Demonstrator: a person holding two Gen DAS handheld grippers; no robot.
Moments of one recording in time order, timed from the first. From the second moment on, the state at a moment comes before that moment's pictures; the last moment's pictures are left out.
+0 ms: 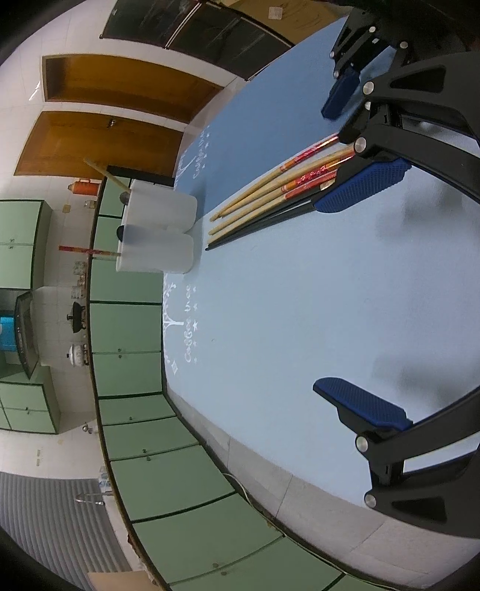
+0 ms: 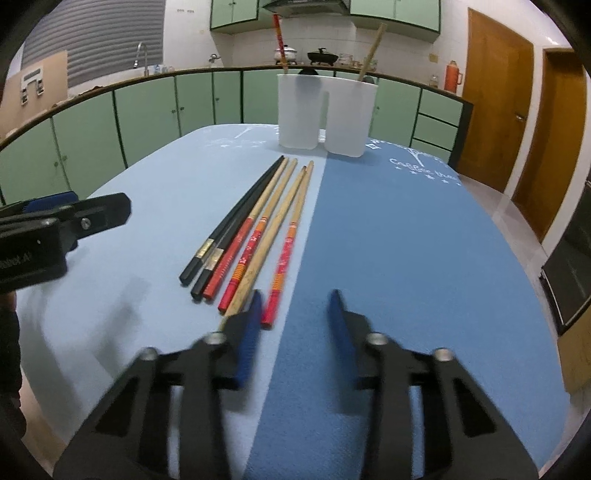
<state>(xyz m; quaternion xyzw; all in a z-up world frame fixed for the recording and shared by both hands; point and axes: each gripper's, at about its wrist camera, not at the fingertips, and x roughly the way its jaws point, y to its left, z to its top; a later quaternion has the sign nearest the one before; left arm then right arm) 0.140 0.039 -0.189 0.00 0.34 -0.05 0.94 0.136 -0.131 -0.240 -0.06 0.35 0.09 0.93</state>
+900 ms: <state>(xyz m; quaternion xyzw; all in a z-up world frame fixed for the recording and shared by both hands) 0.156 -0.009 -0.227 0.04 0.40 -0.06 0.91 0.143 -0.184 -0.241 0.01 0.36 0.07 0.93</state>
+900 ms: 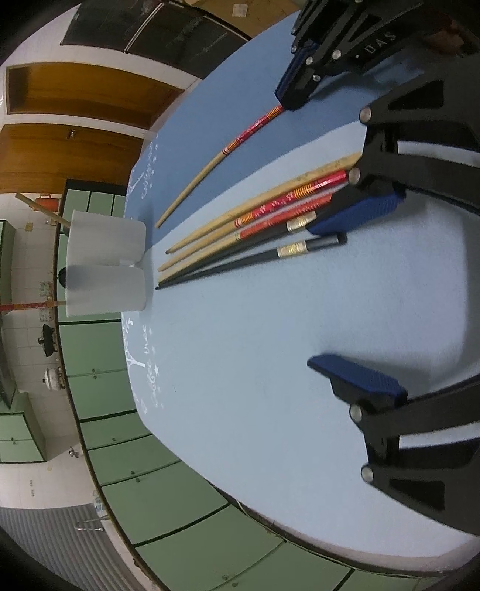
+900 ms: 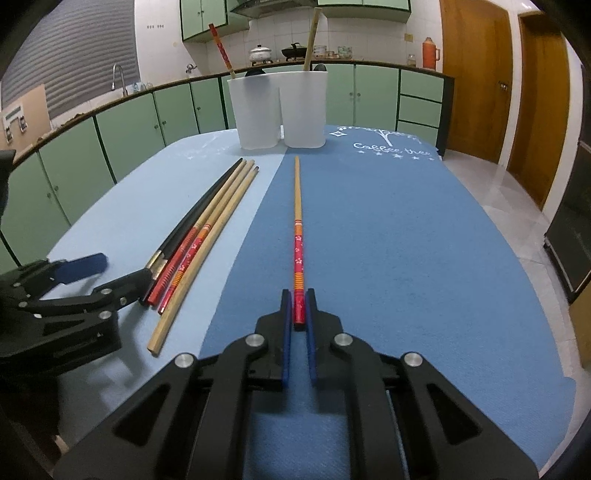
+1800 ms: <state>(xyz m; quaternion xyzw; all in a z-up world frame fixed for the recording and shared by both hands) 0.136 -0.016 -0.152 0.04 0.32 -0.08 0.94 0.140 -0.204 -0.171 0.02 0.32 0.10 0.94</state>
